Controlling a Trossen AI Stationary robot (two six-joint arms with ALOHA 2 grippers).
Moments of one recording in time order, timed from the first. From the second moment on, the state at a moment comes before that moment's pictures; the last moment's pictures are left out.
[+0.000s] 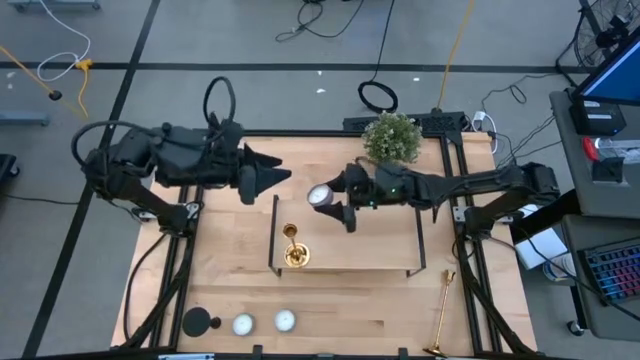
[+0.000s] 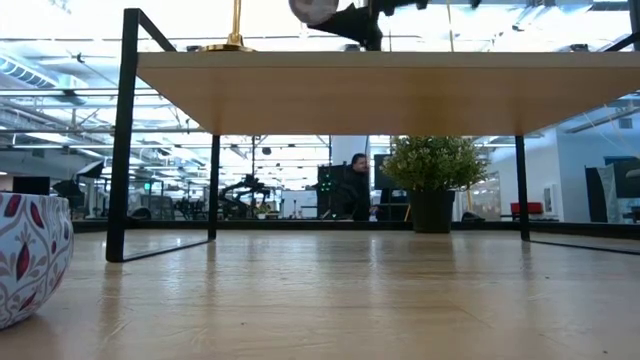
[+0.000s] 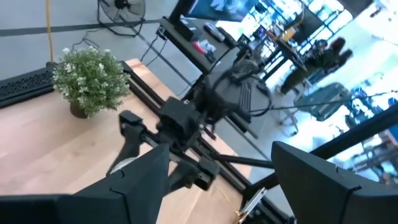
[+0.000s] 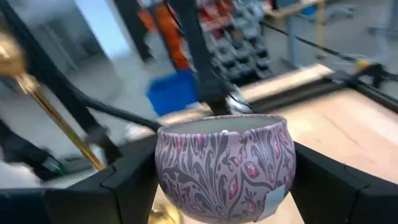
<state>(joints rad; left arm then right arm) -0.24 1.44 2.07 -0.94 -0.42 -0.83 -0.01 1.43 1.02 0.30 -0.04 0.36</state>
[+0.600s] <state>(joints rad) -0.33 1.50 2.06 -0.92 -0.61 -0.95 -0.06 1.51 0.97 0.44 -0.19 0.29</state>
